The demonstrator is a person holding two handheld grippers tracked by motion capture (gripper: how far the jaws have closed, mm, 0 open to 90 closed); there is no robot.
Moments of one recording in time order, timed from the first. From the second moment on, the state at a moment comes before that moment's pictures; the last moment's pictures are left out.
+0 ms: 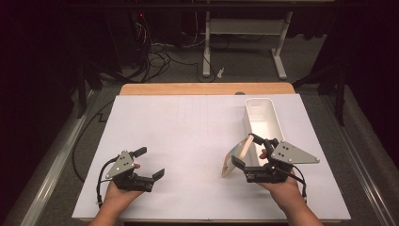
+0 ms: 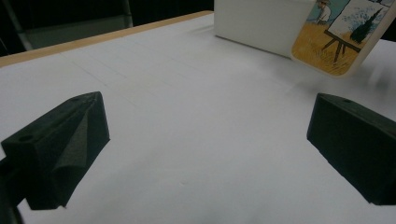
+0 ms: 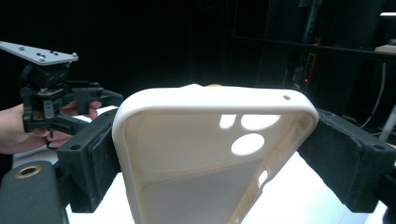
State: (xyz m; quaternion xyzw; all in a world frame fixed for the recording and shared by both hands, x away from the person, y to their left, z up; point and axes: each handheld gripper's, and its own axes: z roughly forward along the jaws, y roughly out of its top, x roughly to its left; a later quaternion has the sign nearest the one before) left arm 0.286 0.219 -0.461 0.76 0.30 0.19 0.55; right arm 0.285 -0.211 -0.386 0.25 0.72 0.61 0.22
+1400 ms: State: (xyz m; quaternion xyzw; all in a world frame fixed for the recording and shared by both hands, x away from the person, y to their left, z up) left arm 0.285 0.219 -0.463 0.76 0.30 0.19 0.55; right arm 0.282 -0.252 -0.348 0.30 0.63 0.63 0.34
